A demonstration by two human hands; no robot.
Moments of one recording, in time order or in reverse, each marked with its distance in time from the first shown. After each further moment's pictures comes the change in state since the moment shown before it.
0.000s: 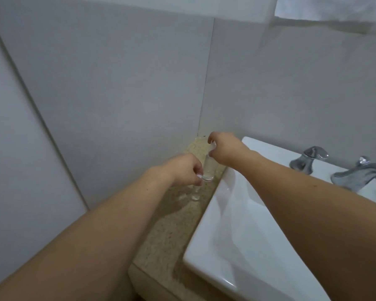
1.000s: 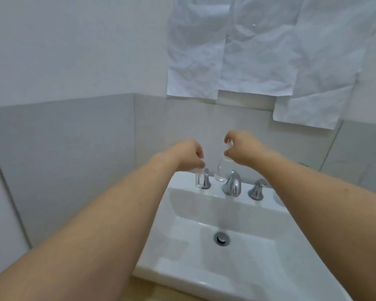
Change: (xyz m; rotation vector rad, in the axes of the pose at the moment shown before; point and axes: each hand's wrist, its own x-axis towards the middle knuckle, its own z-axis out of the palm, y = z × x) left_hand -0.063 0.260 -0.056 0.019 0.188 0.309; right_hand -0.210 0.120 -0.214 -0.111 0.331 0.210
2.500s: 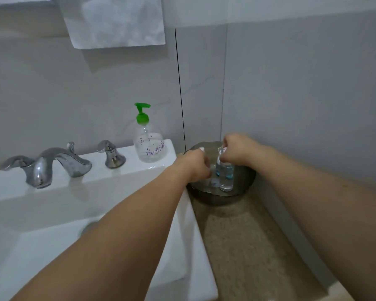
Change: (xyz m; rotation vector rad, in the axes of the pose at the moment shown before) left_hand 0.111 0.302 0.364 0.153 -0.416 0.236; right_hand -0.139 0.411 0.041 0.037 -0.212 0.568
